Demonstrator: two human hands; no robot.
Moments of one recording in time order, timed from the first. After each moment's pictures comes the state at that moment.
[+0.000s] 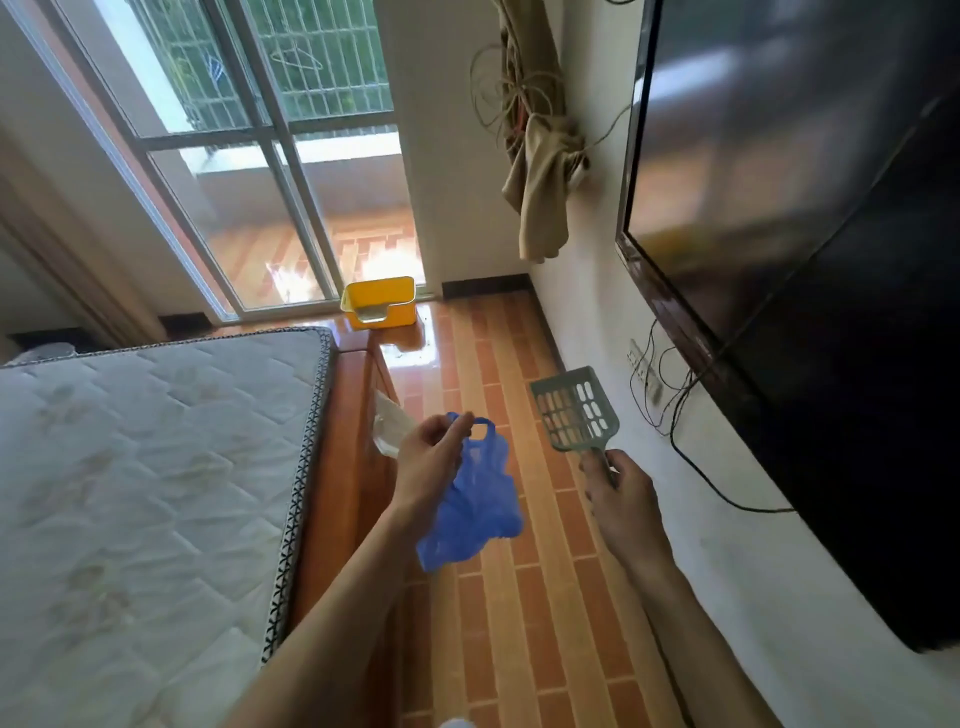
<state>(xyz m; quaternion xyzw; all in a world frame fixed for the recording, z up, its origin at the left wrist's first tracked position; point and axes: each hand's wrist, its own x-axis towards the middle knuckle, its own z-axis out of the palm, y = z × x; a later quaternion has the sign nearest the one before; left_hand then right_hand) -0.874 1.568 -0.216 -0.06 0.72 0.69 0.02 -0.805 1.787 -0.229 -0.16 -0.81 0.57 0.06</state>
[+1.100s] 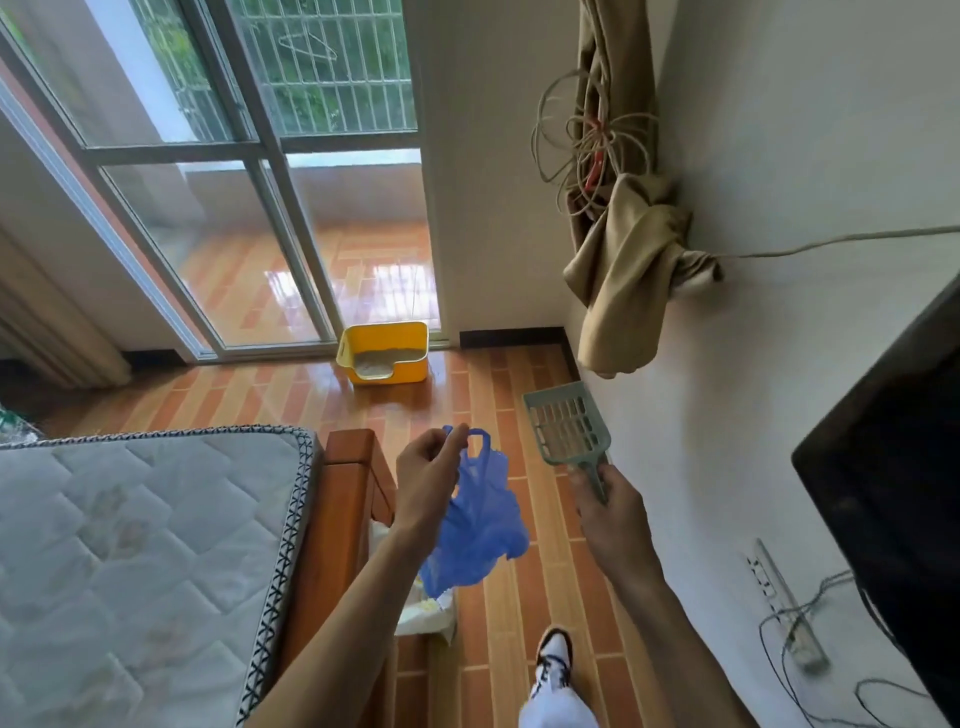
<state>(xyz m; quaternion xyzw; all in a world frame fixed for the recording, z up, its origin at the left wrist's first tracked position) -1.400 1.523 -0.242 -0.13 0.71 0.70 -0.02 -1.346 1.725 -0.244 -0.13 -0.80 0.59 0.04</state>
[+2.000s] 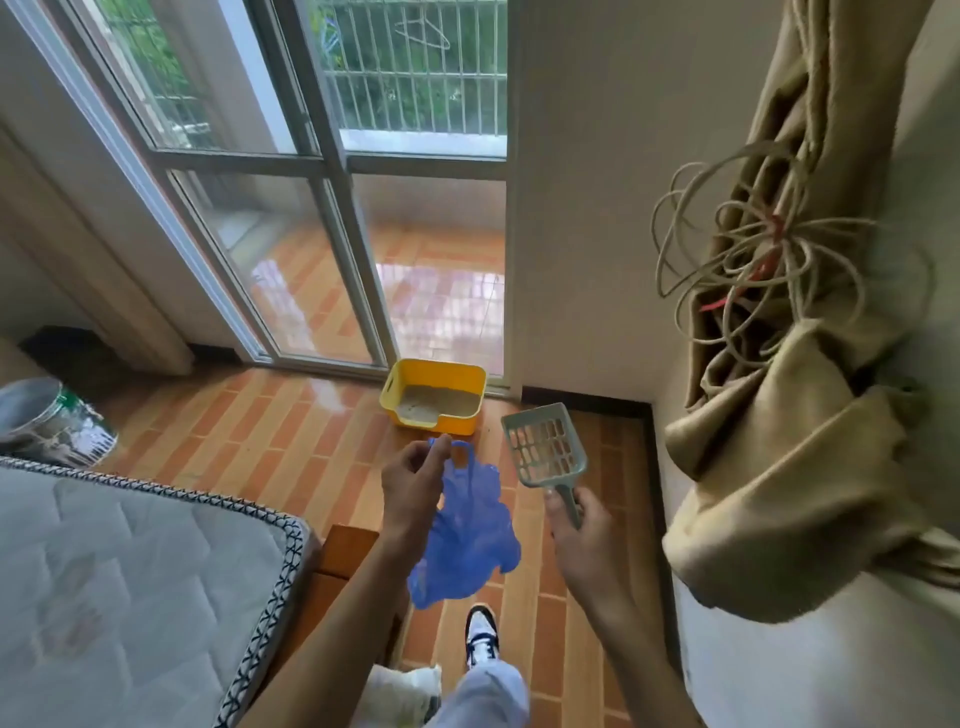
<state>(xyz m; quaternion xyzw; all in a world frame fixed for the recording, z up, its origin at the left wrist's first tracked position) -1.782 1.494 -0.267 -0.25 0.69 0.66 -0.12 -1.764 1.695 -0.274 -0.05 -0.79 0.61 -0.07</state>
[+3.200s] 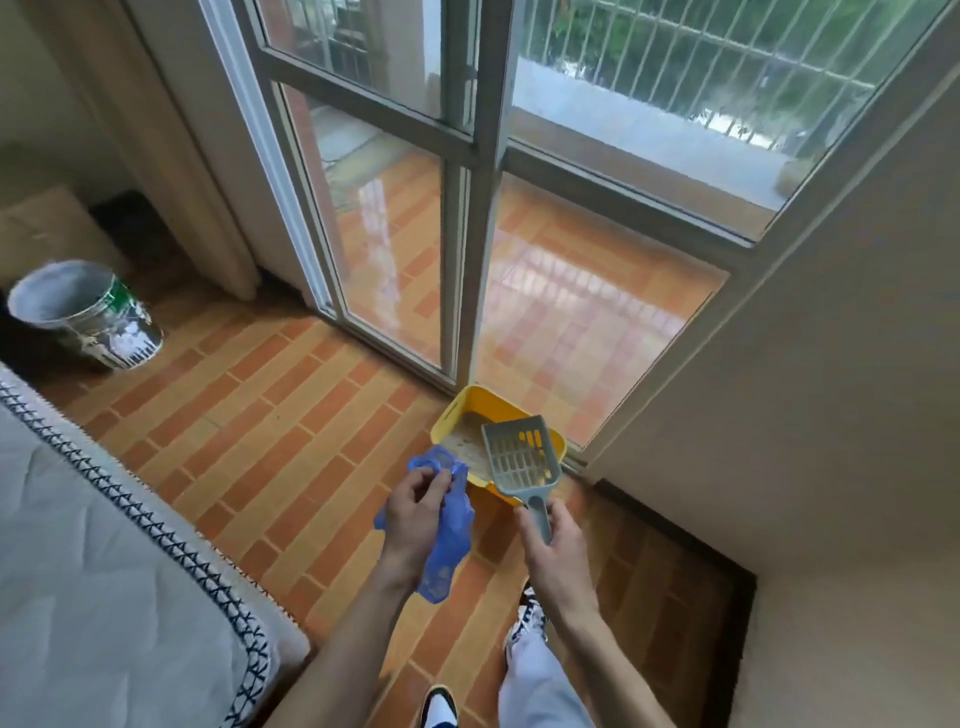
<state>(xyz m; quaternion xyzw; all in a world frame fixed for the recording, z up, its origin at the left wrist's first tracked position) -2.116 1.246 -0.370 -0.40 0.57 0.71 -0.14 -2.179 1.413 -0.336 0.07 -0.83 0.51 -0.21</state>
